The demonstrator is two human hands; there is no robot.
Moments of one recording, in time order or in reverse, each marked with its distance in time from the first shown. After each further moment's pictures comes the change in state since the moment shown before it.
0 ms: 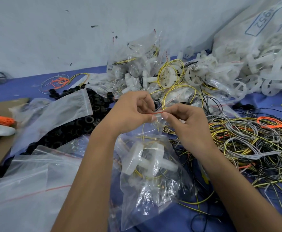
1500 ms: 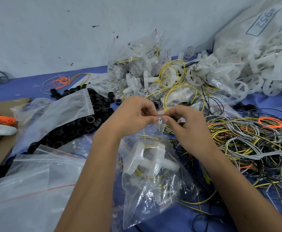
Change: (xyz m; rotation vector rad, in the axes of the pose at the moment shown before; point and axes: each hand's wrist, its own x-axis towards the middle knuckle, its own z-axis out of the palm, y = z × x) left_hand 0.001 -0.005 0.004 0.168 -0.053 0.073; right_hand -0.002 -0.005 0.000 -0.262 -0.032 -0.104
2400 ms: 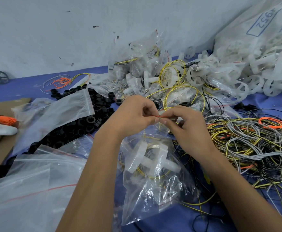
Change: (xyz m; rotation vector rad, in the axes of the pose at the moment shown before) left_hand 0.001 0.000 0.000 0.031 0.017 0.017; right_hand -0.001 0.000 0.002 -0.002 -0.026 -0.067
